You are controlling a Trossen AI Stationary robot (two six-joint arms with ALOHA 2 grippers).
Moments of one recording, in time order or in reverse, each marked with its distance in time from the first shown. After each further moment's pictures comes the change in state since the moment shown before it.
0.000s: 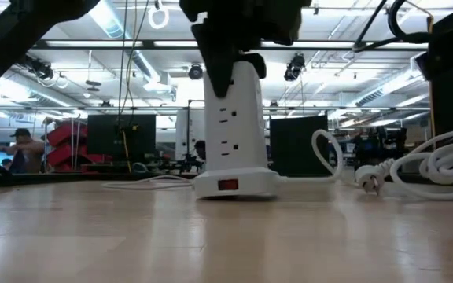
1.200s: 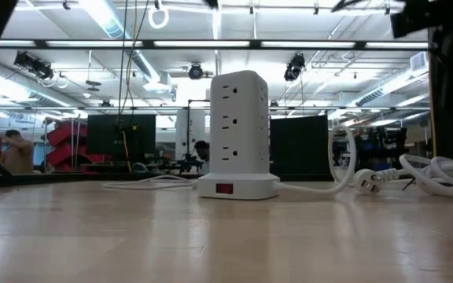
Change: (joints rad) left arm -0.043 -0.486 -0.014 0.053 -0.132 -0.177; right arm 0.003 0.000 0.161 -0.181 0.476 -0.043
